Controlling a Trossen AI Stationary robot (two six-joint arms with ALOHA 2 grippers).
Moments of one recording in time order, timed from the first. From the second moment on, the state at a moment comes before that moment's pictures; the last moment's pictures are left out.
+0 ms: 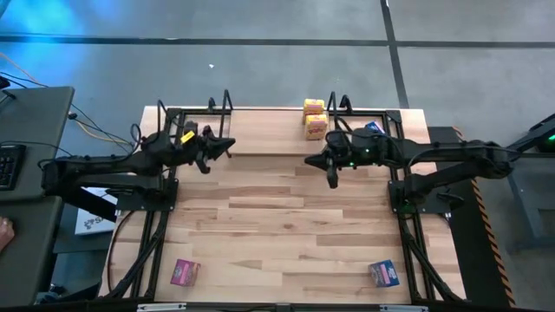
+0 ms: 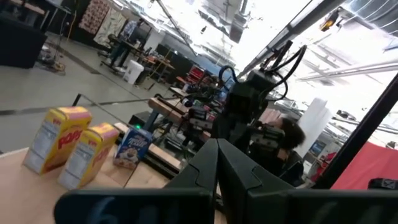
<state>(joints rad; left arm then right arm) 0.22 0.73 0.41 0.52 -0.01 -0.54 -0.10 1.12 0.87 -0.06 -0.06 0.31</state>
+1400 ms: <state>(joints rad) 0.22 0.73 0.40 0.52 -0.01 -0.50 -0.61 1.19 1.32 -1.16 0.34 0.23</state>
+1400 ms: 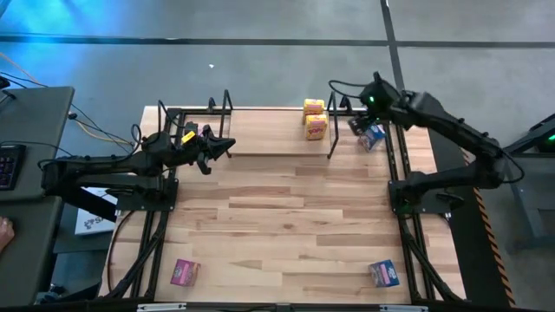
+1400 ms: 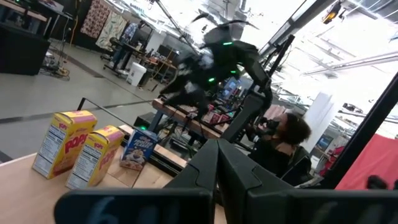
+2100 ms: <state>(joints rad) 0.23 0.73 0.40 0.52 -0.02 -0.50 -0.92 1.22 0.94 -0.90 0.24 0.13</state>
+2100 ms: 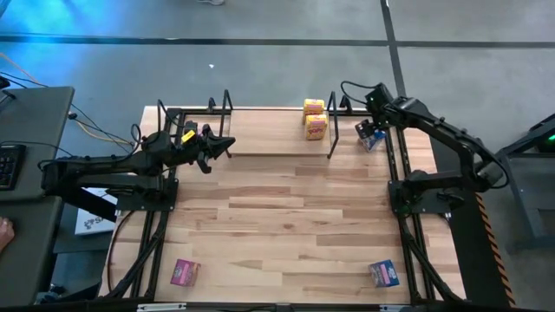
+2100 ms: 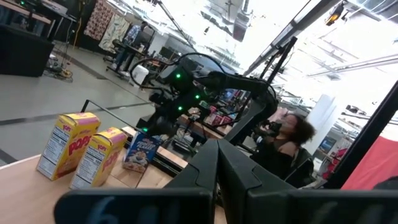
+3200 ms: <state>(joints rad) 0.23 0.73 0.40 0.52 -0.02 -0.52 -0.94 1.38 0.94 -0.95 0.19 0.11</state>
